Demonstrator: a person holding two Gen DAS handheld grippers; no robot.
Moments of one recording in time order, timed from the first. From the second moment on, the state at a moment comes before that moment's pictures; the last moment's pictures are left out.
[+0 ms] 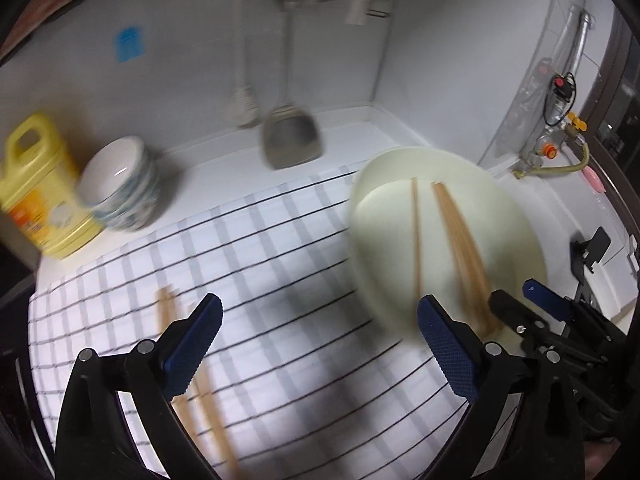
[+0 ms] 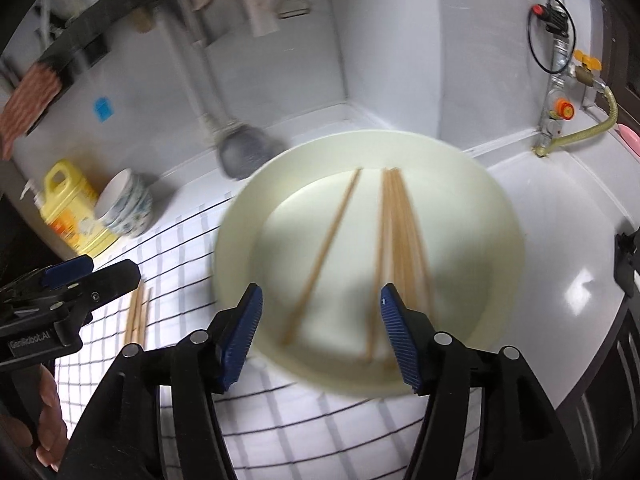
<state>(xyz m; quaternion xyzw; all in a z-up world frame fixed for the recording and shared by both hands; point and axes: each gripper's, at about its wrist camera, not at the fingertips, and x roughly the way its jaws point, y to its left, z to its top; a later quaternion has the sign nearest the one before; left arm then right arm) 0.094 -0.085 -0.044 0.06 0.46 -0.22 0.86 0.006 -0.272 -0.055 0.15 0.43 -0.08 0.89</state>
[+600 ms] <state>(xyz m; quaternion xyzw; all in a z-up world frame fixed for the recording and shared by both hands) 0.039 0.104 -0.093 0.03 0.48 -0.13 0.87 -0.024 -0.128 -0.069 0.10 0.45 -0.03 0.89</state>
